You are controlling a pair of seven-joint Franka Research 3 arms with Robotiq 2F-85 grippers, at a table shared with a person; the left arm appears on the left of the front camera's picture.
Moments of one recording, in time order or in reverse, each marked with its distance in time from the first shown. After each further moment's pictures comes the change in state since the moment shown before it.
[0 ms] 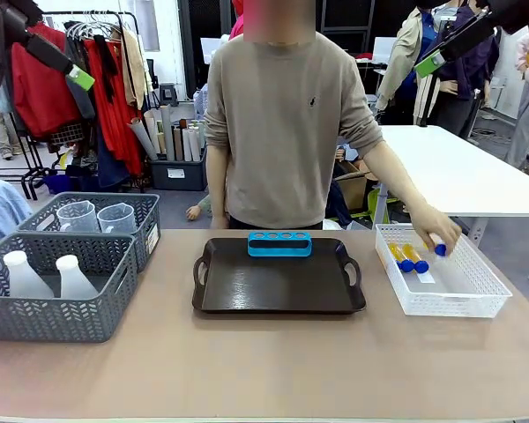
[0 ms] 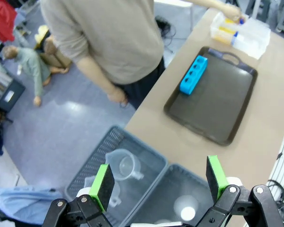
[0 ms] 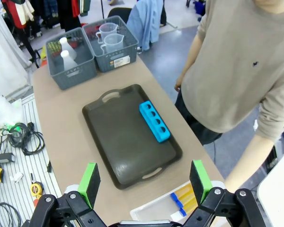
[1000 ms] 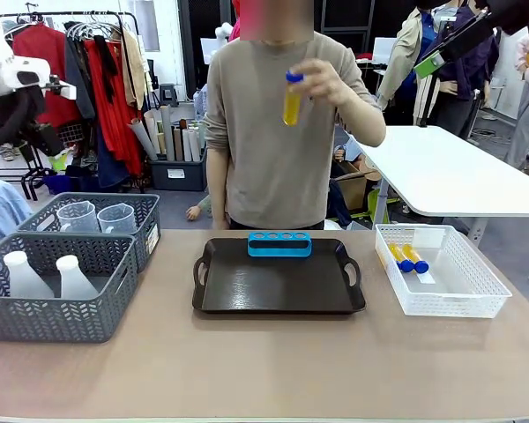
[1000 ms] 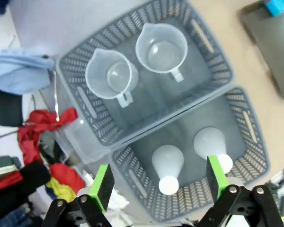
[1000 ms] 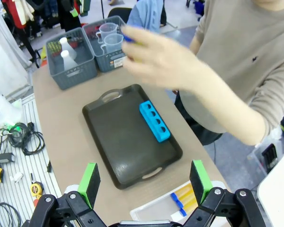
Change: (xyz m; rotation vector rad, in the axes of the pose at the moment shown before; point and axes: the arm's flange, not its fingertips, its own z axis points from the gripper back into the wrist) left arm -0.102 0.070 -0.097 0.208 0.549 0.443; right arm 0.000 0.000 0.000 0.000 0.000 0.000
